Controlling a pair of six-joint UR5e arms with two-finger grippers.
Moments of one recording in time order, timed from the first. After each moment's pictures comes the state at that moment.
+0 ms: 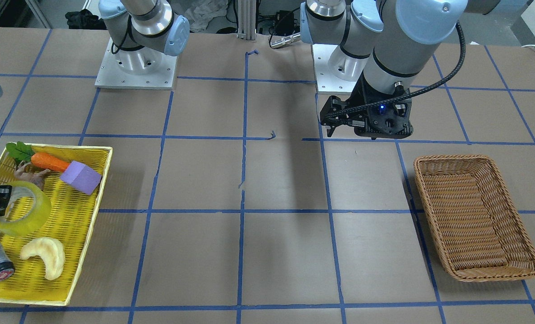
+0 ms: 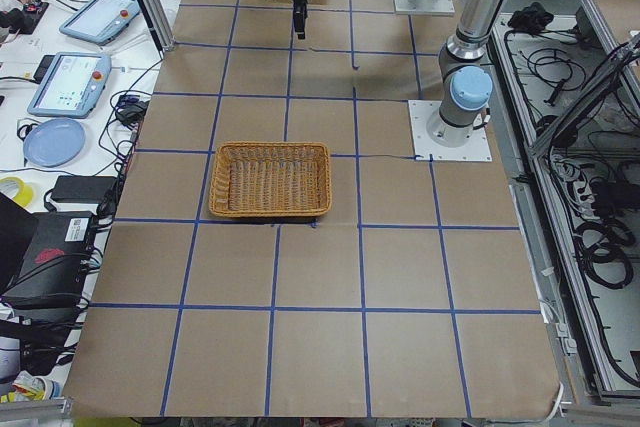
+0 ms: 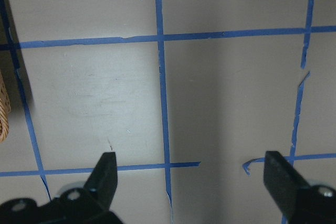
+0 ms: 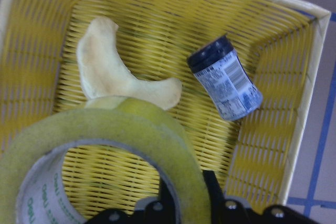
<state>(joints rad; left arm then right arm) -1.60 -1.63 -1.62 -1.52 1.55 0.01 1.18 -1.23 1.62 -2.06 -1.62 -0.58</state>
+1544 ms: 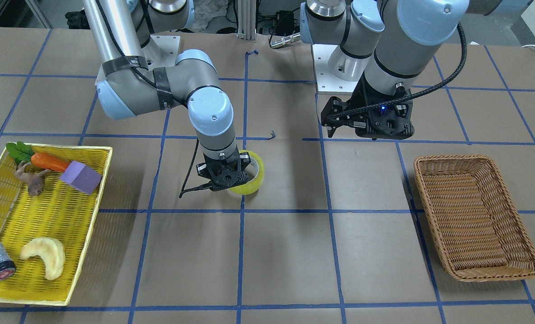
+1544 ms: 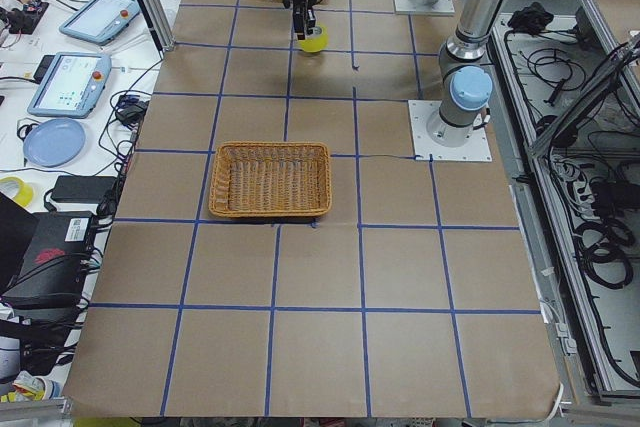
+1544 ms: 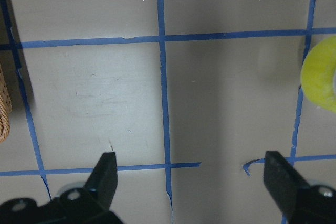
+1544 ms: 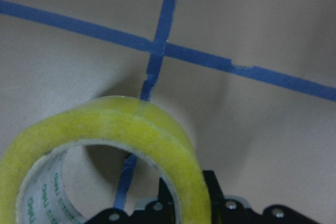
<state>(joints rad) -1.60 -1.63 -1.62 -1.52 1.55 0.01 1.93 -1.18 1.85 -2.19 -1.52 0.08</state>
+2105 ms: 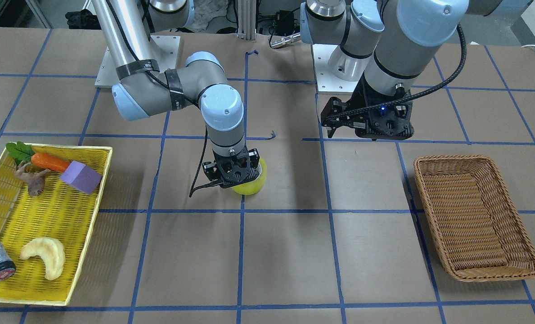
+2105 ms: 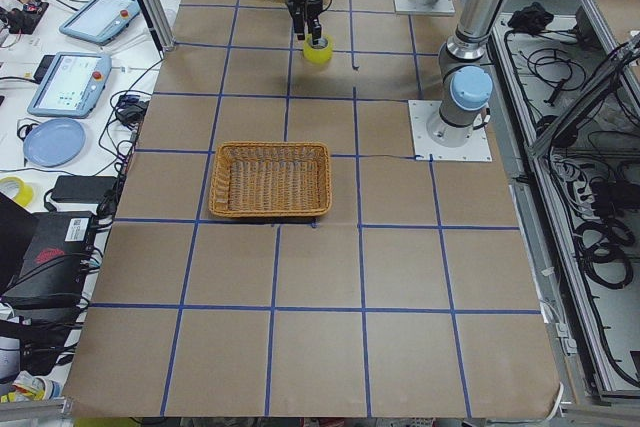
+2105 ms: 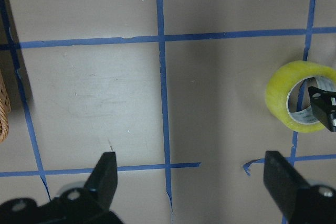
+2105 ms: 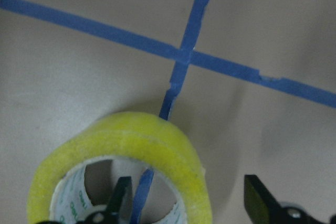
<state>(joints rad) -1.59 -1.63 -1.62 -1.52 1.55 0.01 1.95 -1.18 1.85 -2.26 -1.54 0.08</state>
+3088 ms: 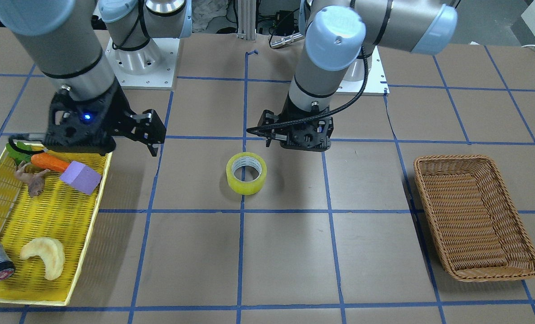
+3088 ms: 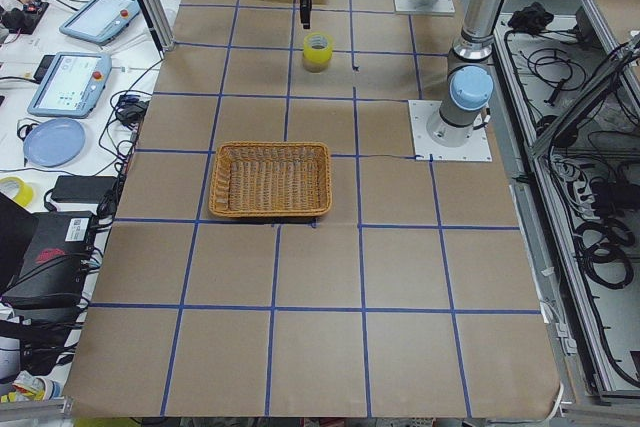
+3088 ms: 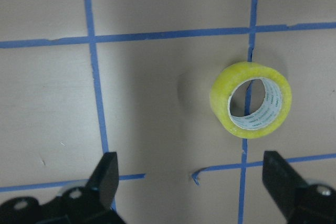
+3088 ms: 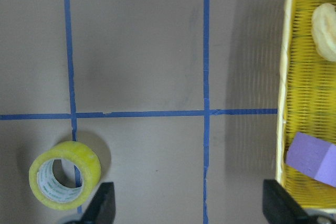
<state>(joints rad) -1.82 -1.72 -1.73 -1.28 1.47 -0.22 1.61 -1.44 1.47 -1.64 -1.54 0.07</state>
